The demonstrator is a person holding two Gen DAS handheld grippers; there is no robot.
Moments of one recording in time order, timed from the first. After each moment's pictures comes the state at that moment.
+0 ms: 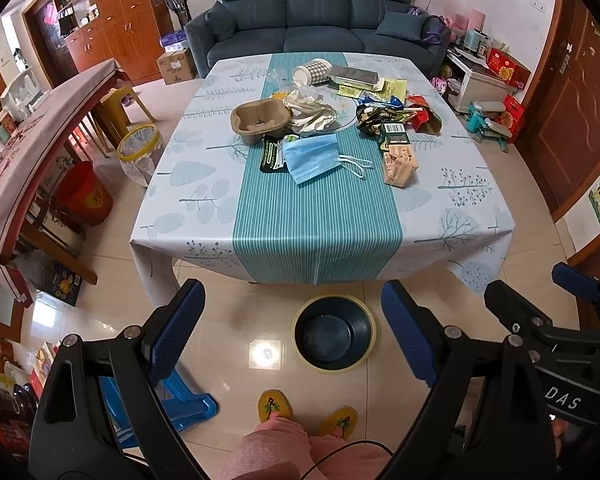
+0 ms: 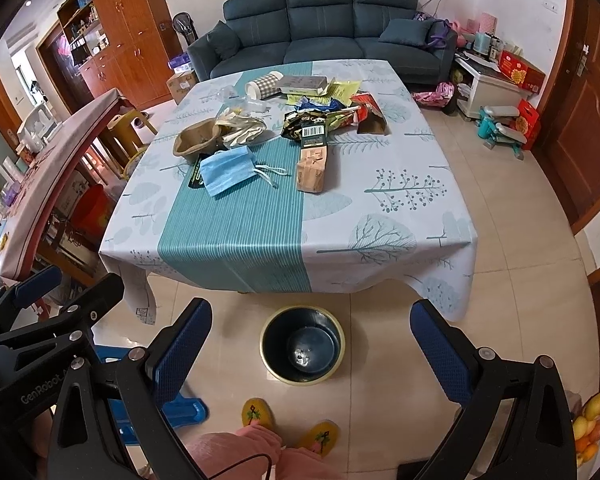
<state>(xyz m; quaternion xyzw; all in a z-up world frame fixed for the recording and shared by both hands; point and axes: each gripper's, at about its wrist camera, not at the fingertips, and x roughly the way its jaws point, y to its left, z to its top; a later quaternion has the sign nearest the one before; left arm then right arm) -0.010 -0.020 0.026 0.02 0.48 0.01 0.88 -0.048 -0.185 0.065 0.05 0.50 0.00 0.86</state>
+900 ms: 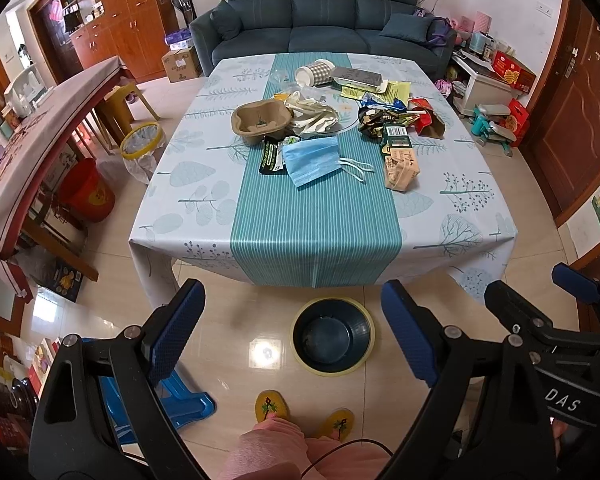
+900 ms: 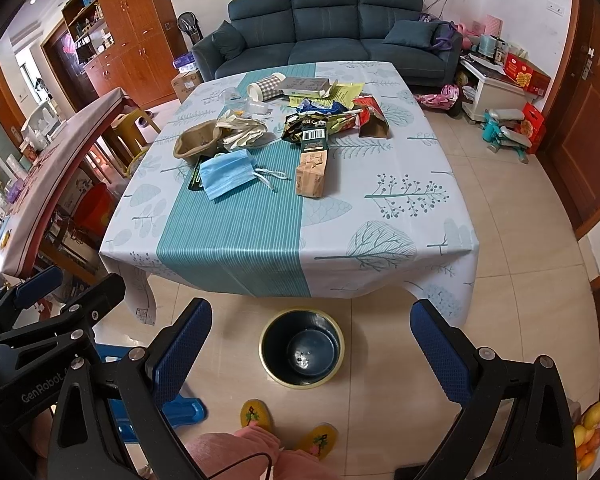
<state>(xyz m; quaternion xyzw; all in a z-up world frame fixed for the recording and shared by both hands) -0.005 -0.019 0.028 0.02 0.48 0.01 0.88 -0.046 -0.187 0.066 0.05 0.50 0.00 0.86</state>
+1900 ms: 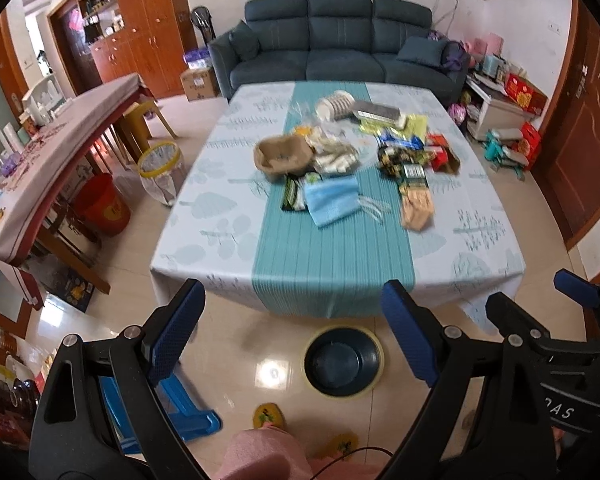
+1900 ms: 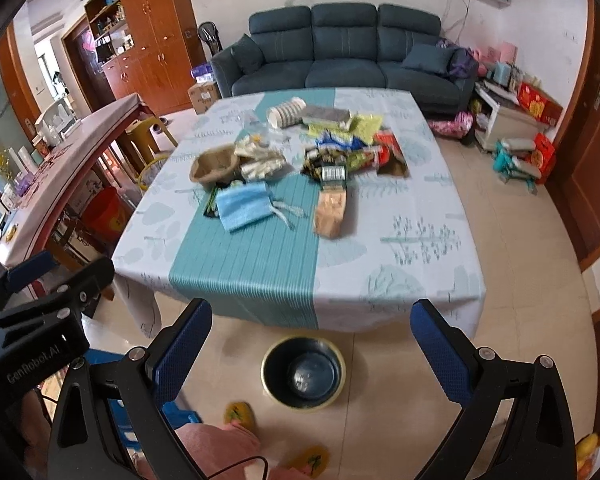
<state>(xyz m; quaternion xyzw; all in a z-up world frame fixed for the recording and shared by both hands) 0.012 0.004 0.060 0.02 0.43 0.03 0.90 -0.015 -0.164 0.093 0.03 0.46 0.01 0.89</state>
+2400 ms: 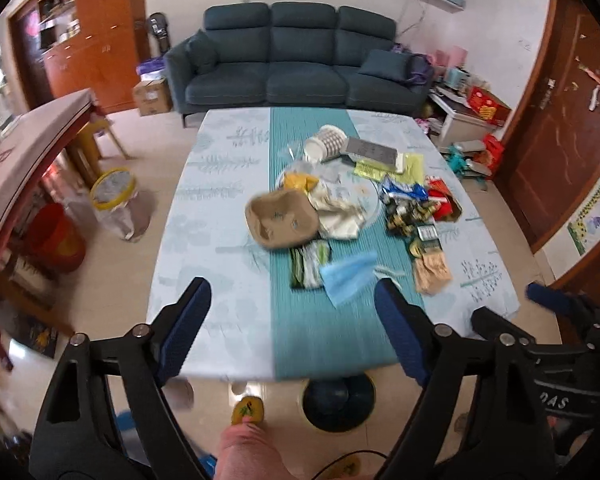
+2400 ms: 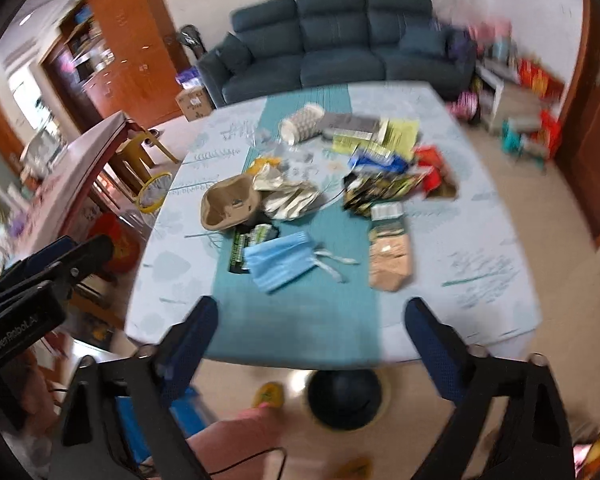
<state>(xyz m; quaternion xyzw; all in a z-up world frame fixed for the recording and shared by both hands) 0.154 0.105 0.084 0.00 0.42 -0.08 0.90 0.120 -0.108 0.080 0.10 0.50 0.00 0.86</state>
